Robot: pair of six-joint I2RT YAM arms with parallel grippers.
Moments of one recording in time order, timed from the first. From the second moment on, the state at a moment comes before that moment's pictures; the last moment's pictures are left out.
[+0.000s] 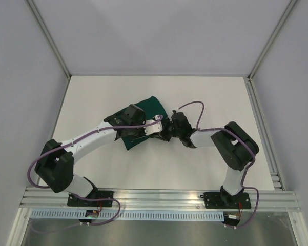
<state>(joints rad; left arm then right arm) -0.68 1.47 1.04 -0.54 0.10 0.72 0.64 1.85 0.82 0.49 -0.32 1.26</state>
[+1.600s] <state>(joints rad) -0.68 1.49 1.04 -0.56 0.09 0.74 0.60 1.84 0.93 0.27 -0.27 1.06</state>
